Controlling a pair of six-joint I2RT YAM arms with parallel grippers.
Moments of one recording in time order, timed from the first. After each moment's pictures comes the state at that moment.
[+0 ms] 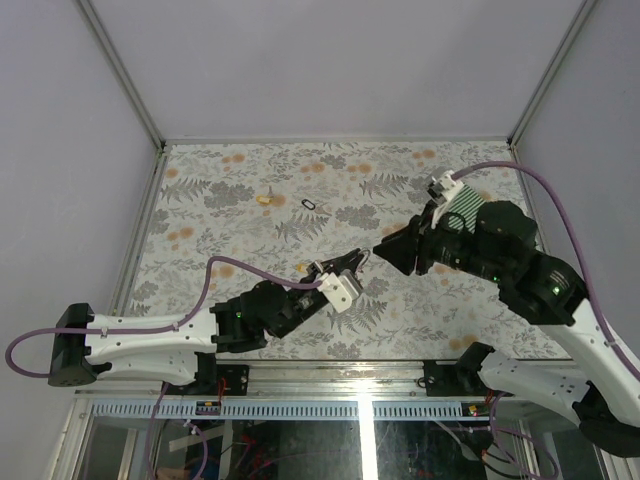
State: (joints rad) left arm -1.38 1.06 0.78 0.43 -0.46 0.49; right arm 0.79 0.90 1.31 -0.69 -0.23 0.32
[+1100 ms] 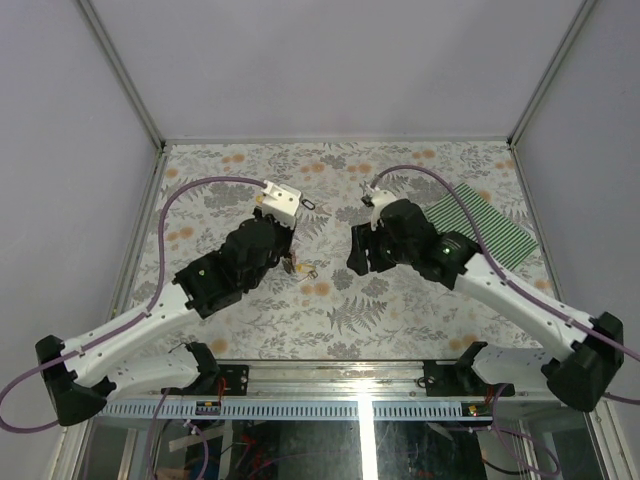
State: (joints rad) left arm -0.94 1.01 0.97 -0.23 -0.53 -0.03; right arm 0.78 1.15 1.06 -0.60 -0.04 0.41
